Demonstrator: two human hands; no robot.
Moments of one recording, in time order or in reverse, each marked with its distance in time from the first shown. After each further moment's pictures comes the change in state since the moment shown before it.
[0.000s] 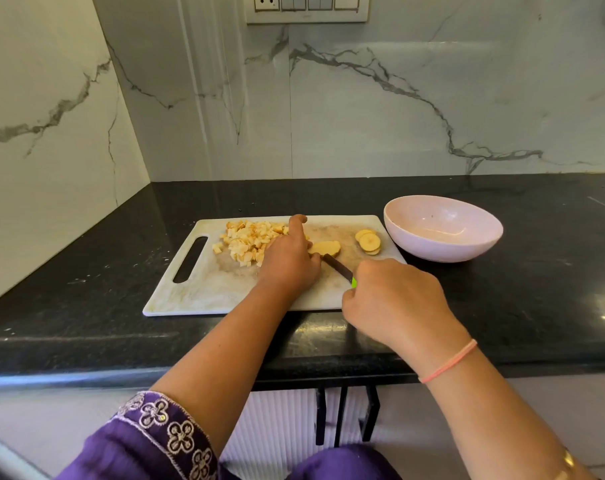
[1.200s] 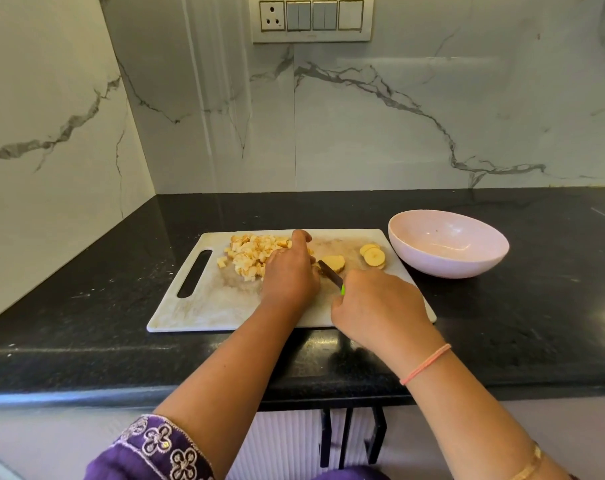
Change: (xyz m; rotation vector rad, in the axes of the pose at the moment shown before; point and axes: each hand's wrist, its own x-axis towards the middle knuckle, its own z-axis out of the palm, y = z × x) left_hand 0.002 -0.003 0.004 0.051 0.085 -0.010; right_hand 0.022 -0.010 0.013 0.059 0.014 0.008
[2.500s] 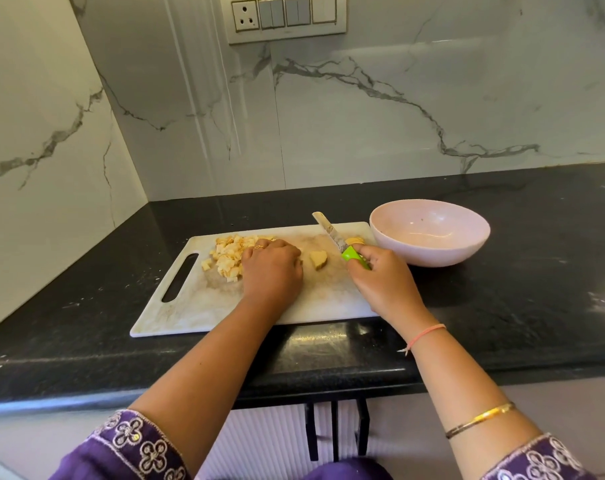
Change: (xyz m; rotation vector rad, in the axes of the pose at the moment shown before) left_hand 0.005 0.002 -0.007 0.374 -0.050 0.061; right_hand 0.044 0.072 0.049 0.804 0.283 0.043
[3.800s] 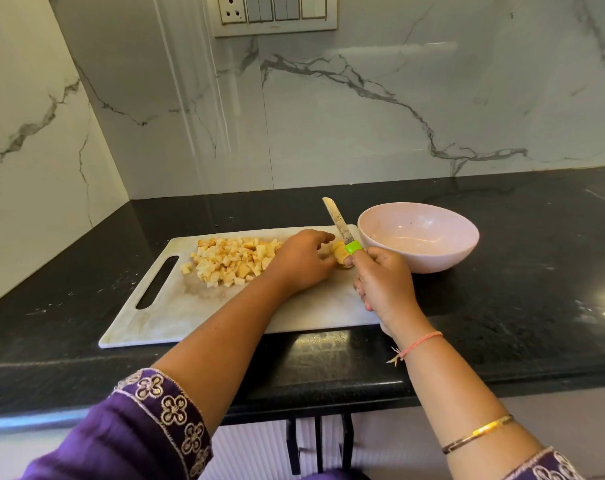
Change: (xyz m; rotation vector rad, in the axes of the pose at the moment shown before) left_hand 0.037 0.047 0.011 -0.413 -0.192 0.142; right_hand 0.004 -0.002 -0.009 0.415 0.086 0.237
